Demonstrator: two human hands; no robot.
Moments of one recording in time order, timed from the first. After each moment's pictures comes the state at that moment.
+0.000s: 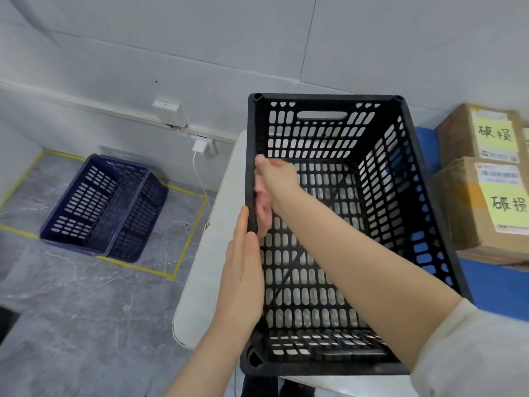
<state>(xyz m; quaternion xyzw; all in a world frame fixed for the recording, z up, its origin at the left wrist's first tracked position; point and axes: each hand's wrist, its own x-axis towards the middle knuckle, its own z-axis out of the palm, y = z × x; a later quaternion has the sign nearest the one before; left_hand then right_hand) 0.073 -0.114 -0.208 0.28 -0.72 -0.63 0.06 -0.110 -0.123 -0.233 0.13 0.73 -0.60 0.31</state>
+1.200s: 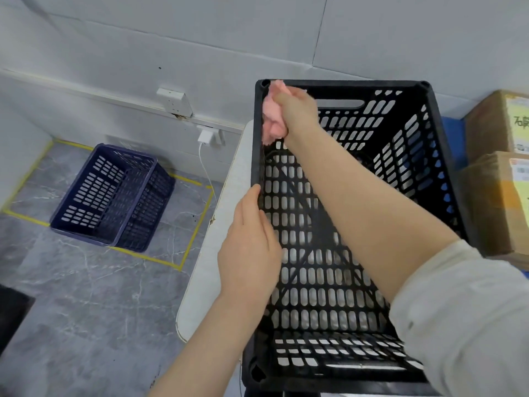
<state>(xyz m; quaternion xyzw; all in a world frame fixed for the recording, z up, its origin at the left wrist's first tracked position) 0.032 -0.120 -0.197 0.32 -0.87 -0.38 0.05 -0.193 -0.144 -0.214 0.08 0.63 -0.73 0.25</state>
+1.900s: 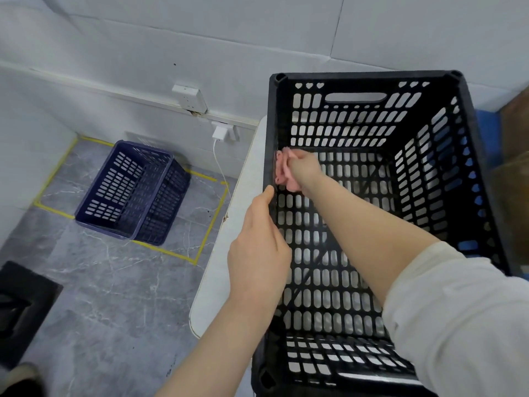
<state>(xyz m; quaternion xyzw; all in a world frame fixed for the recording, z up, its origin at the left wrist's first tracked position) 0.033 -0.121 -0.192 0.36 -0.85 -0.39 0.03 -0.169 -0.130 -0.313 0.15 0.63 -0.65 0.40</state>
